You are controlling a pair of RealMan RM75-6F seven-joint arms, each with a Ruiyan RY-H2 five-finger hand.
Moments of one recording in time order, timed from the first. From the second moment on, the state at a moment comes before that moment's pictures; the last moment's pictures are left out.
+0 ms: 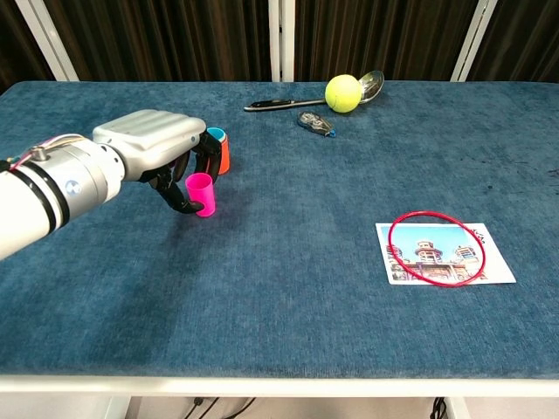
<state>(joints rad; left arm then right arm) -0.81 -1.72 -0.12 -1.49 0.96 1.11 0.64 0.01 -1.10 0.03 -1.50 -1.50 1.47 0.13</state>
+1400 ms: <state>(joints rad) -0.90 -1.76 -0.33 -1.33 0.81 1.08 0.58 0.01 -1.10 0.03 -1.49 -1.49 1.47 0.16</state>
